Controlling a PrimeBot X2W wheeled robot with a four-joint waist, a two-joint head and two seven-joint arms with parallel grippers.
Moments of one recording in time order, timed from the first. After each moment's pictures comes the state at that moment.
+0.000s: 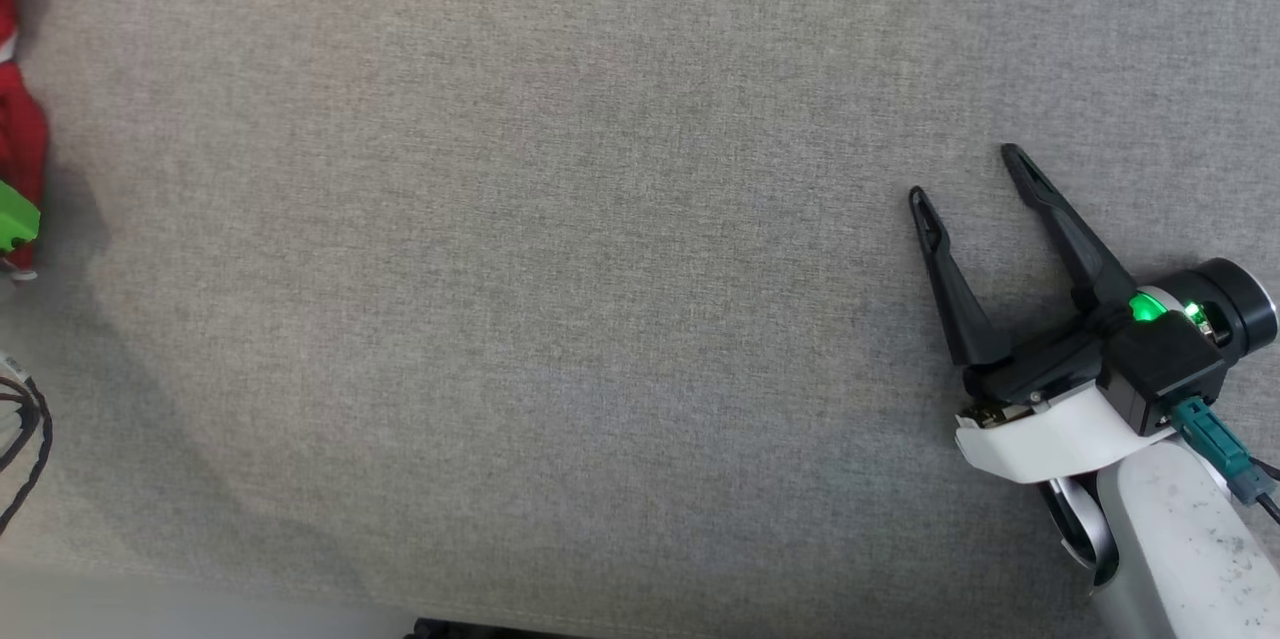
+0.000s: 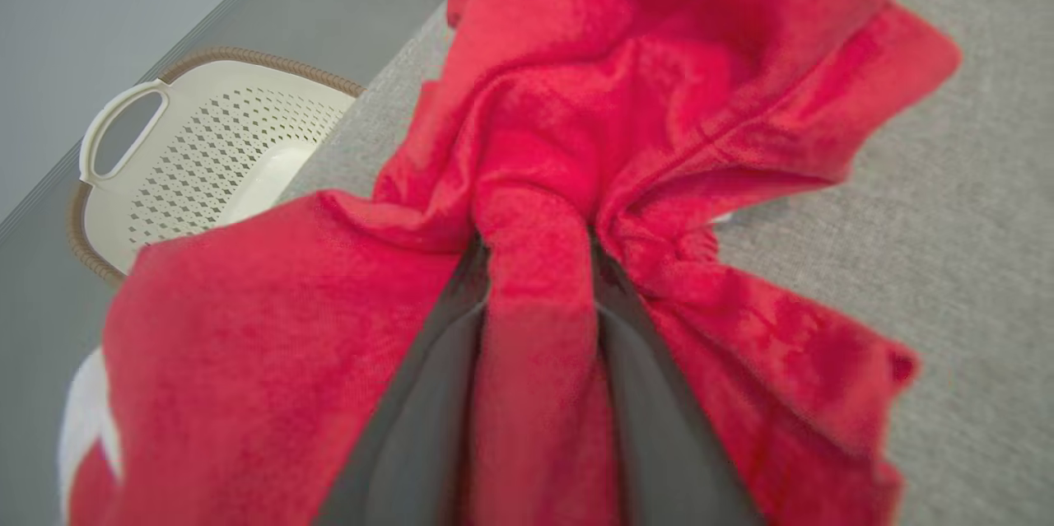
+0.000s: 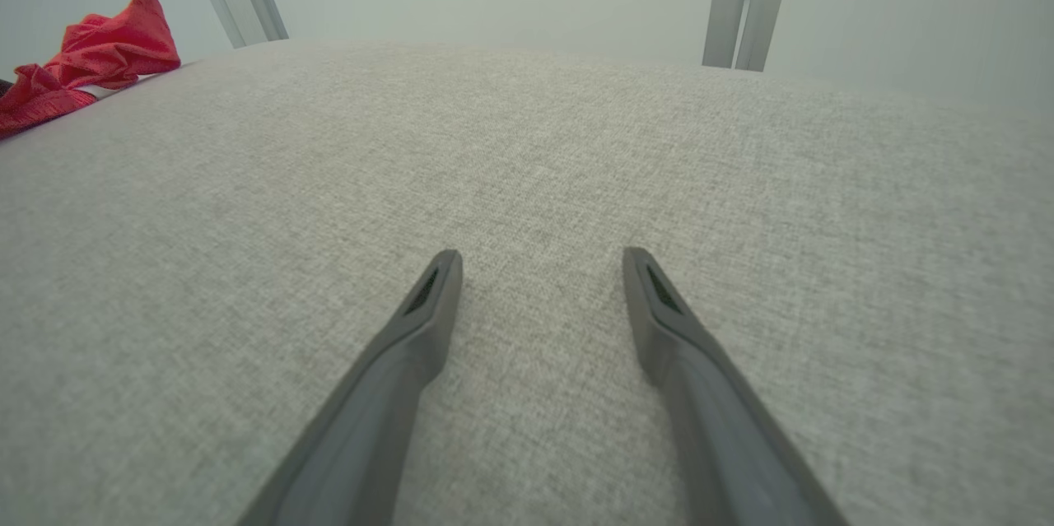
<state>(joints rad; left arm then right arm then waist) -0.99 0.47 -0.25 1.14 -0.83 -0.13 0.01 -0.22 -0.23 0.18 -0.04 0.04 0.13 -0.27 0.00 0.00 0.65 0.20</state>
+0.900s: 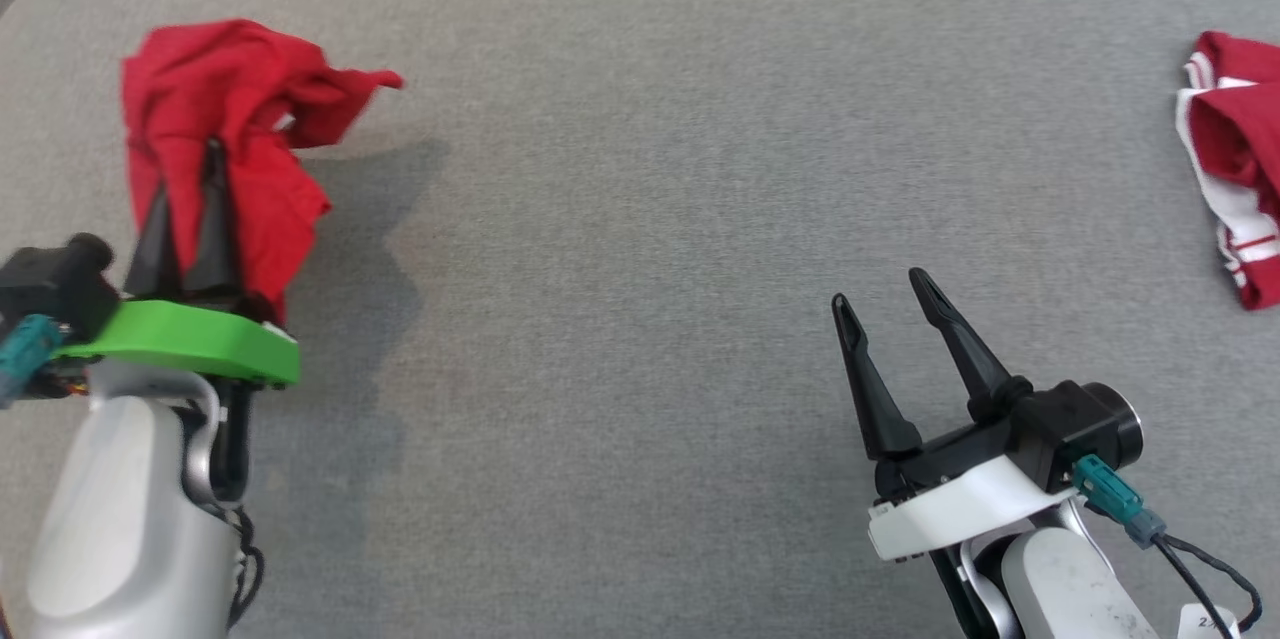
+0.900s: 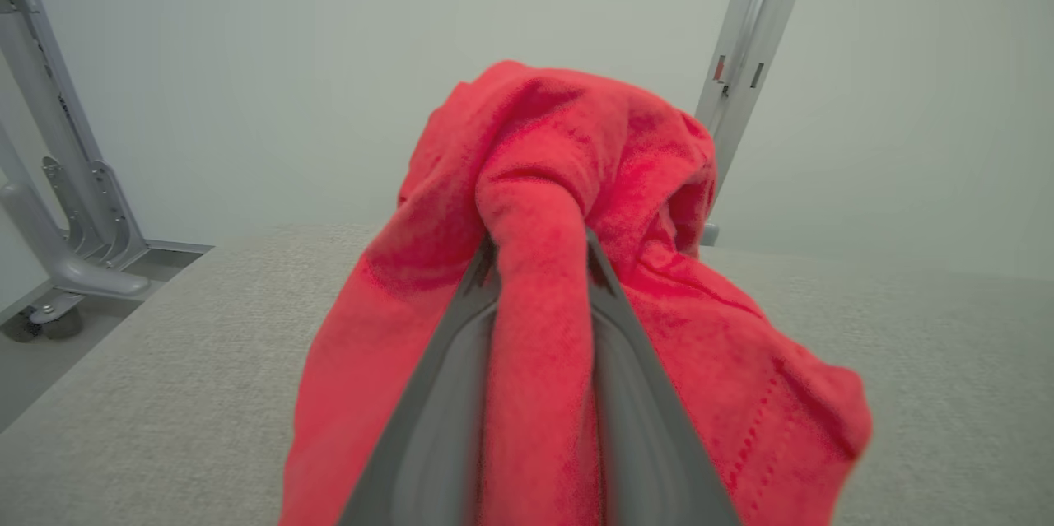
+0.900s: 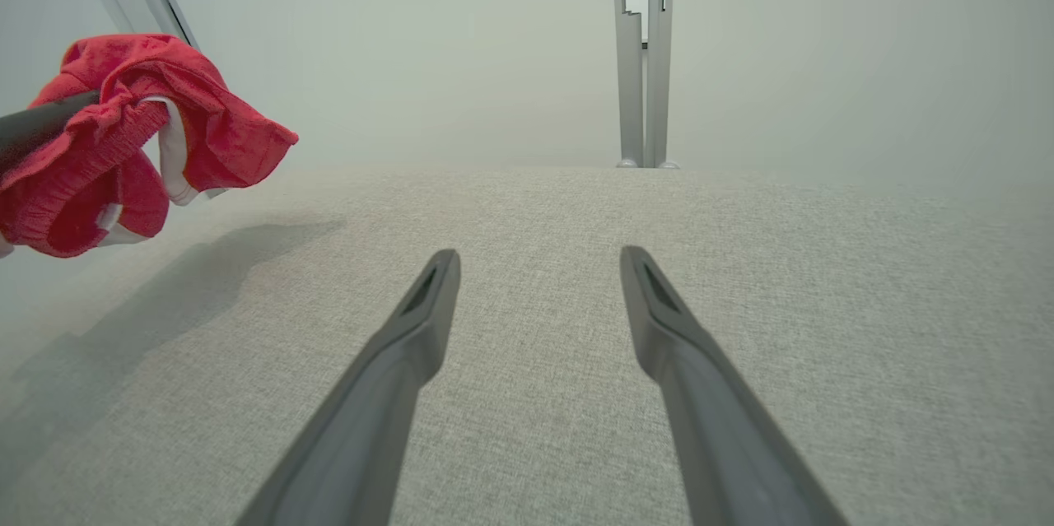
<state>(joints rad) -0.48 0.27 -0.11 0.43 -0.48 -0.10 -0.26 -0.11 -0.07 0.22 0.06 0.14 0.13 -0.26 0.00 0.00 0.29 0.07</state>
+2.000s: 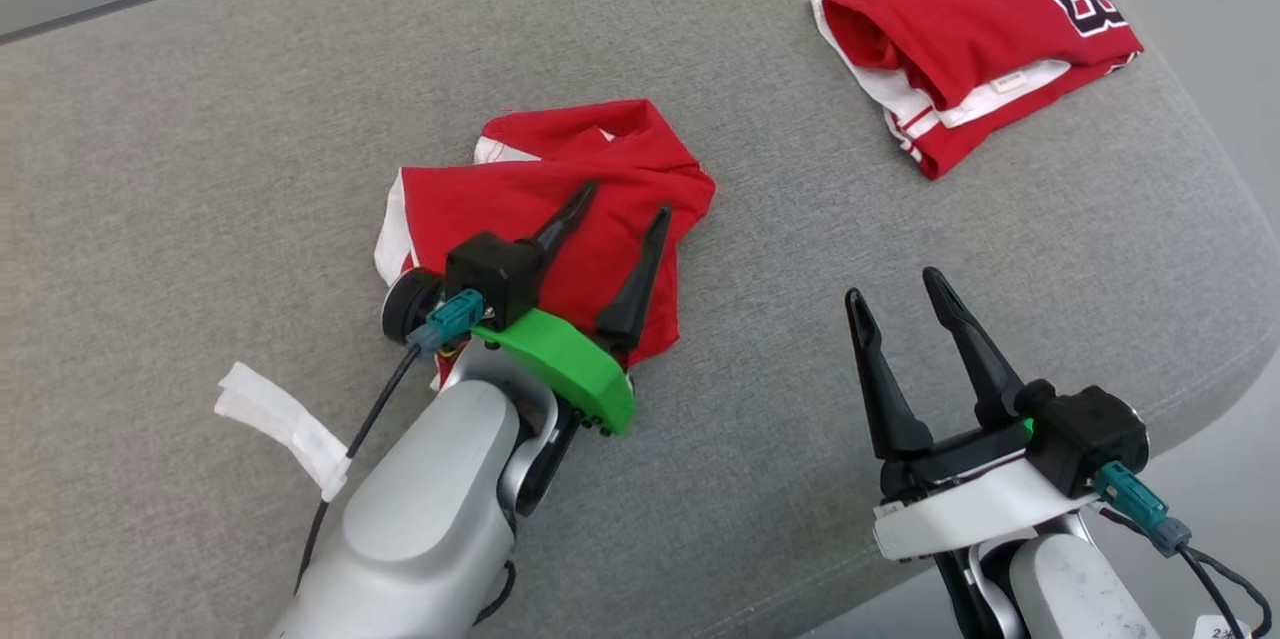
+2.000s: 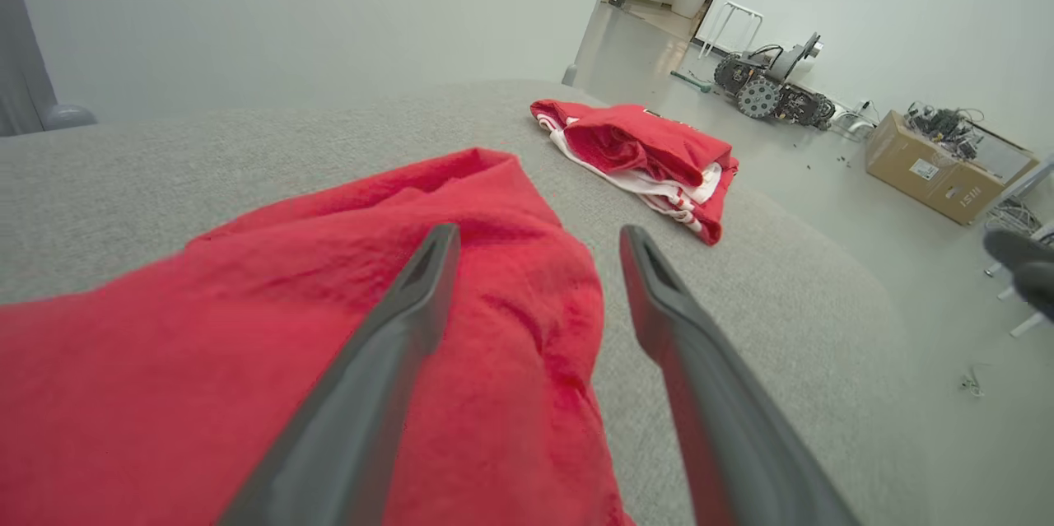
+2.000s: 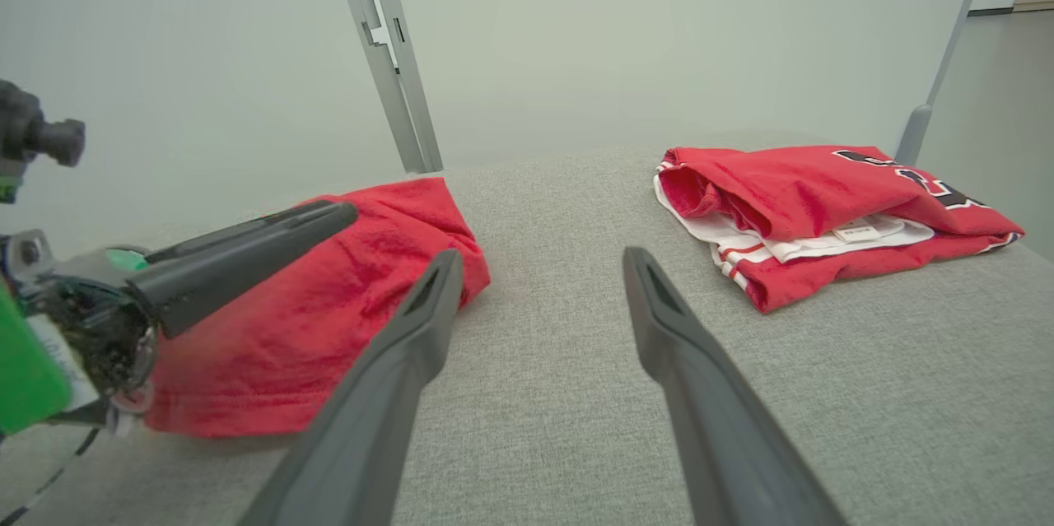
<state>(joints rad) -0.61 0.05 -0.64 0.59 -0.52 -0.11 -0.26 -0.09 -0.05 0.20 0.01 0.19 0.13 -0.26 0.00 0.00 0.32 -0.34</state>
